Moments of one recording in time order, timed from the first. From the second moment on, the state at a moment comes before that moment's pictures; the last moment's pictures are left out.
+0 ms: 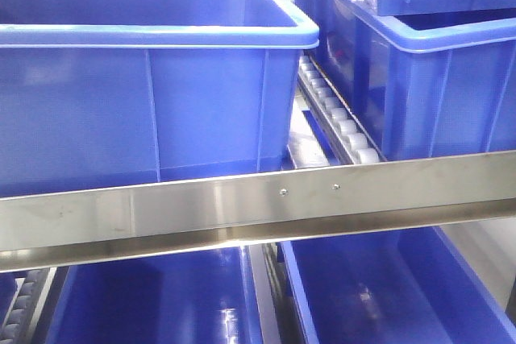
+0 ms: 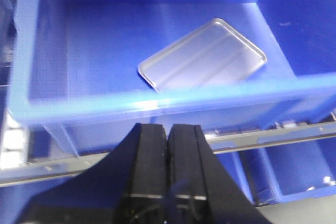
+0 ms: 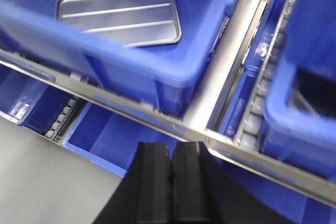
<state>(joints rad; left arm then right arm) -0.20 0.48 -0.77 0.04 0.79 -0.14 0.67 0.88 -0.85 -0.17 0.57 0.25</state>
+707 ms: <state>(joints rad) -0.20 0.40 -0.62 0.01 0.68 -0.14 0.67 0.43 -0.46 -0.27 0.39 0.24</state>
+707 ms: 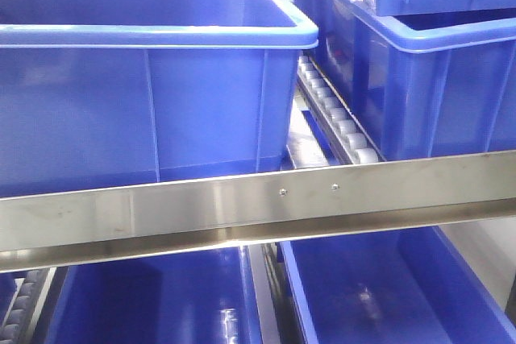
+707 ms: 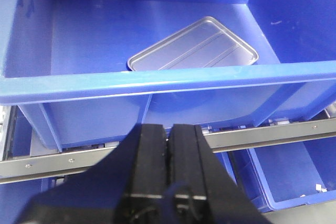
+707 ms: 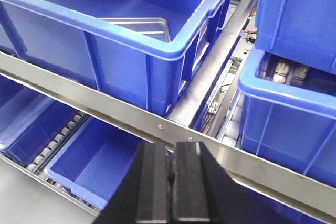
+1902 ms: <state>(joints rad) -0.08 -0.01 0.03 -0.08 0.10 -0.14 0.67 0.43 -0.46 -0.27 0.39 0.24</state>
